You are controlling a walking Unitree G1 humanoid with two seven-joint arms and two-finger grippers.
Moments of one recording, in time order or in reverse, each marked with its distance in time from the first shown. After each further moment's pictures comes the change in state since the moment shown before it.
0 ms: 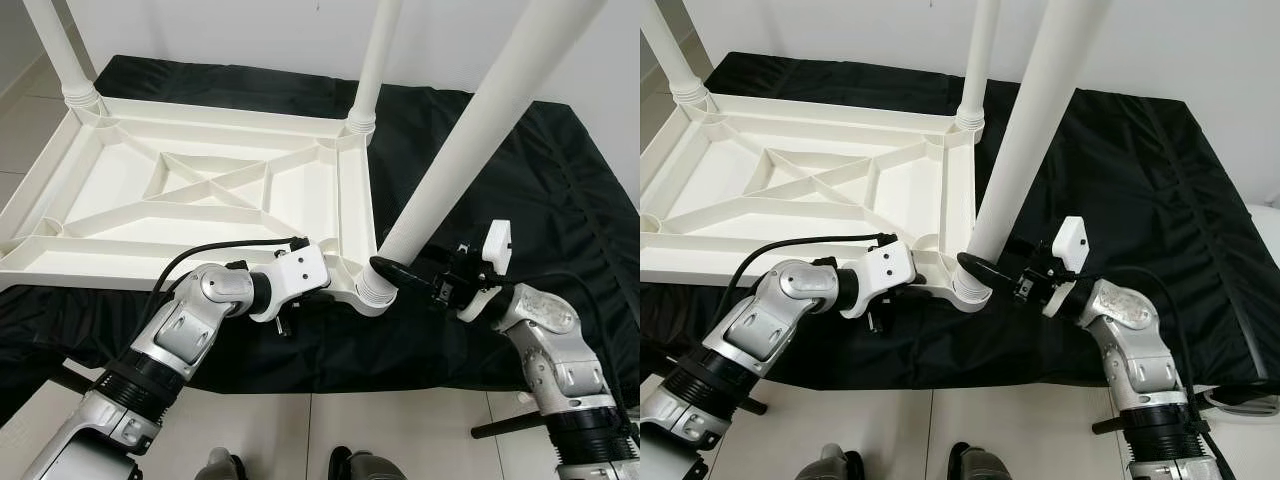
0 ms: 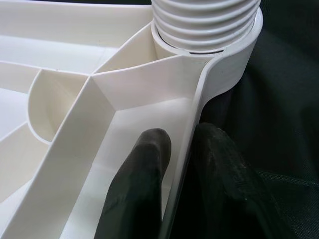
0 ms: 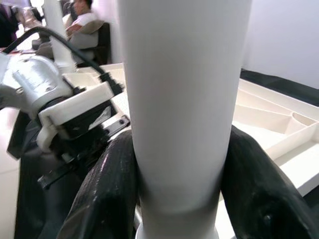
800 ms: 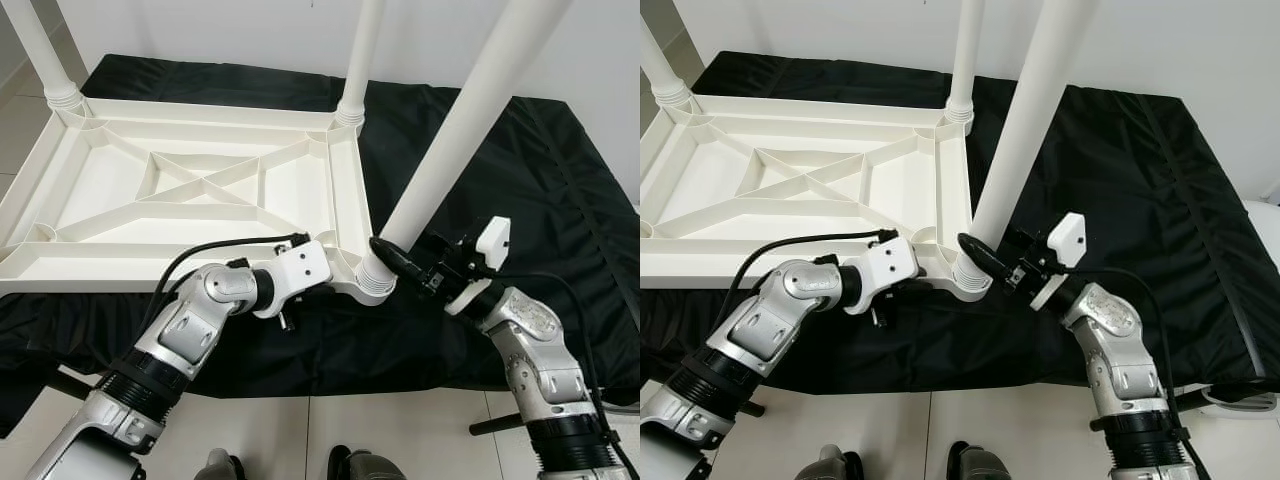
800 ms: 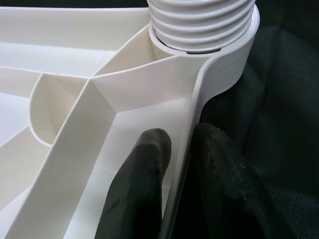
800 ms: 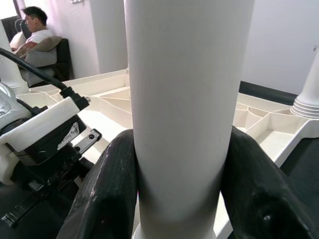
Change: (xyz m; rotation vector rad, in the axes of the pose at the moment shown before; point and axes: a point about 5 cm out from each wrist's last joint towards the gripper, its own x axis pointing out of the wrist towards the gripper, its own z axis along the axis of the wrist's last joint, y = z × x) left arm 0.002 0.001 0.002 0.004 -0.003 0.035; right arm 0.004 0.001 -0.002 0.014 -0.053 -0.179
